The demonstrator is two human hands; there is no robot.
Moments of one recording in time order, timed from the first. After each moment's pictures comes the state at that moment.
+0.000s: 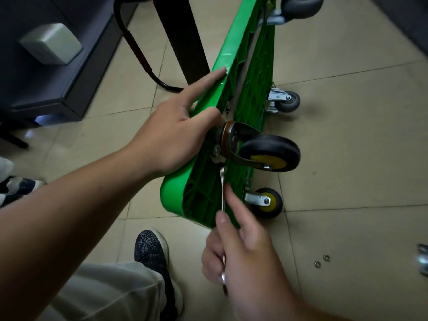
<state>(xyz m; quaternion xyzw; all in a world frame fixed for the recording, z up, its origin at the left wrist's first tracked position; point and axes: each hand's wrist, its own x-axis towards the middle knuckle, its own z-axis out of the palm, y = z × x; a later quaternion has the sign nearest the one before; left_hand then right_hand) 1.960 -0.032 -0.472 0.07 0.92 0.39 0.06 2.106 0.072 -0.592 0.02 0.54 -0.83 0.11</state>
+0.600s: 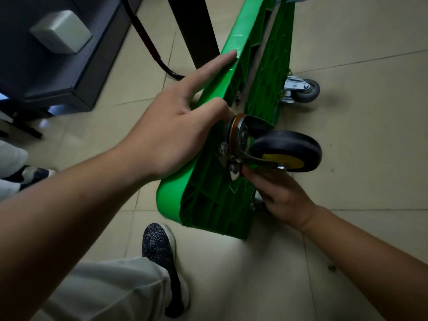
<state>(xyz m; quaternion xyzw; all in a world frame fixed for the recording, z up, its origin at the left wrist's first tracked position) 1.953 -0.045 -0.481 0.08 0.90 0.43 0.06 1.961 0.142 -0.718 -0.39 0.79 -0.43 -0.20</state>
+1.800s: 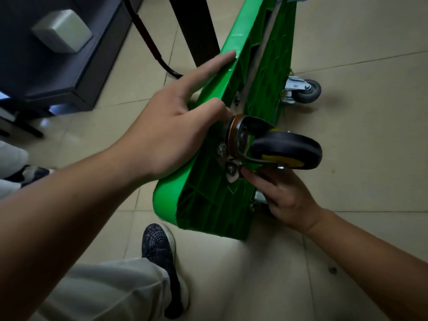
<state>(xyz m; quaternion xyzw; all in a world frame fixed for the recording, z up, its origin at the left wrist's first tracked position) 1.954 -0.044 -0.479 0.07 0.89 0.44 0.07 1.961 0.151 -0.708 -0.39 0.81 -0.38 -0.23</state>
